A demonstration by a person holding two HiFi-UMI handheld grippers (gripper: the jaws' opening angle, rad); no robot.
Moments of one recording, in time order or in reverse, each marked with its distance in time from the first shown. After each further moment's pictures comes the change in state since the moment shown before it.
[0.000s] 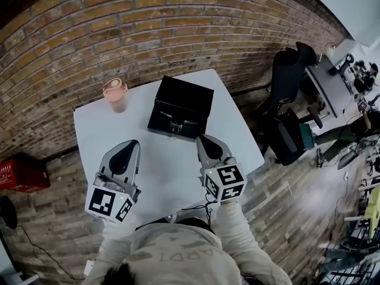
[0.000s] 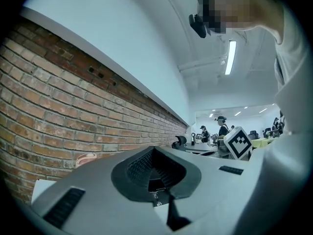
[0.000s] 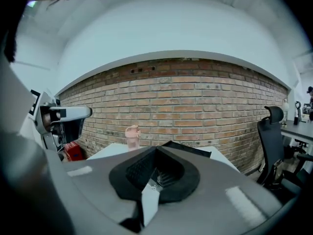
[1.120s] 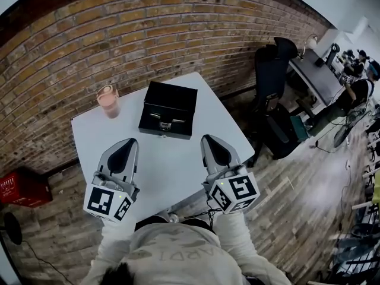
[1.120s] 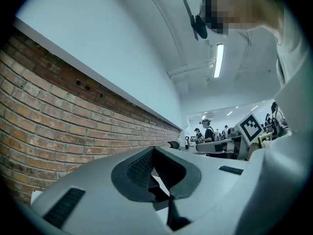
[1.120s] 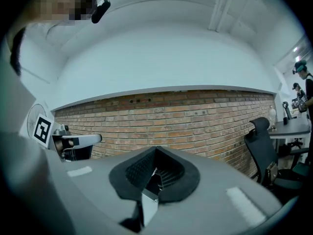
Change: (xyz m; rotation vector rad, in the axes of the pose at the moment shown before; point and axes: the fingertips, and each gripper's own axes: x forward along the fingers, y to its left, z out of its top) left arm -0.025 -0.065 0.037 0.070 -0.068 -0.072; right arm -0.125 0.011 0.069 0.061 -0.265 -0.067
